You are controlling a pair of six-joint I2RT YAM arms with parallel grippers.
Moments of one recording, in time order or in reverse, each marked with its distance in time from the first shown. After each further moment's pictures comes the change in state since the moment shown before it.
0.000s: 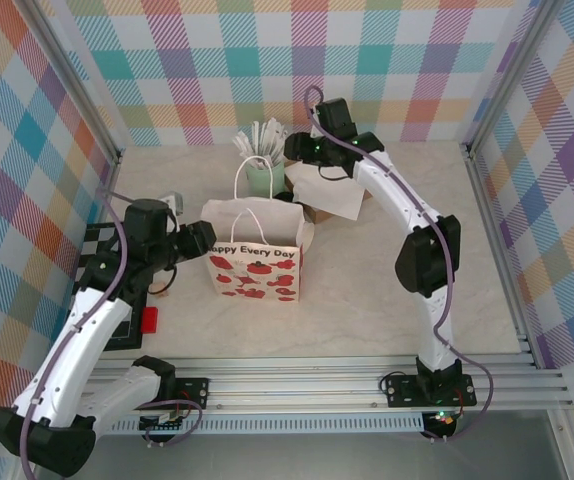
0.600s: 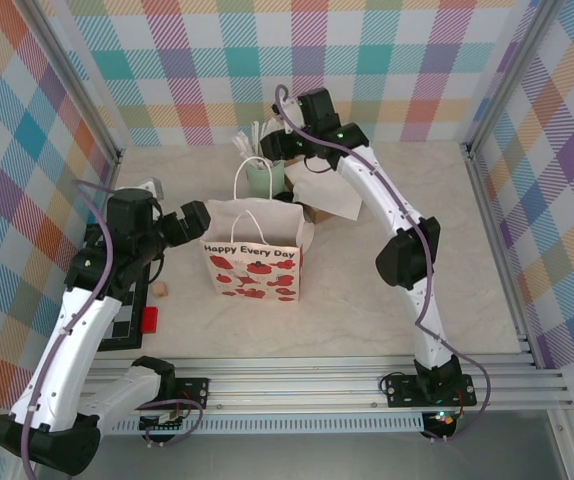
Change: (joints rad) left arm 0.064 0.033 0.113 -0.016 -0.138 -0.012; right arm 0.049 0.194 0.370 -0.139 -0.140 -0.403
